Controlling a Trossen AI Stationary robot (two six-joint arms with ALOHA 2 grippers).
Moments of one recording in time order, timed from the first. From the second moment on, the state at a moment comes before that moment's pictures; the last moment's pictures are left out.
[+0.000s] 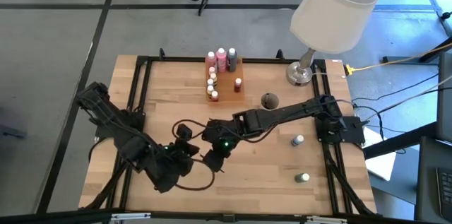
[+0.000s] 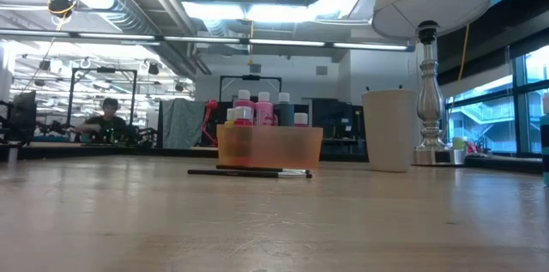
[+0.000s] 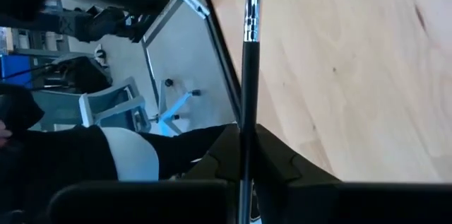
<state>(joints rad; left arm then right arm) -0.72 1.57 1.57 -1.11 -0.75 -0.04 0.26 2.08 1.94 -0.65 -0.39 0.95</state>
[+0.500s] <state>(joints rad) -0.73 1.57 1.65 -1.13 -0.73 -0.04 0.32 2.02 1.94 -0.72 -0.35 0.90</state>
